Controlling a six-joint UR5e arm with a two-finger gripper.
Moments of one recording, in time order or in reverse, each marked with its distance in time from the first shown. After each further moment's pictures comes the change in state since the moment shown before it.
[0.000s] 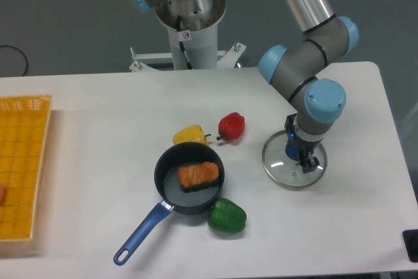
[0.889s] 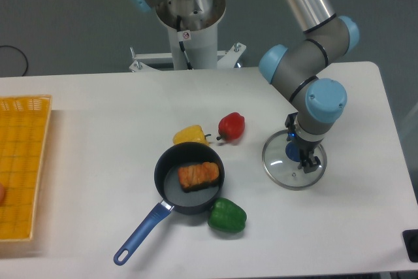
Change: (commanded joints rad) arm 0.000 -0.002 -0.002 0.000 -0.002 0.009
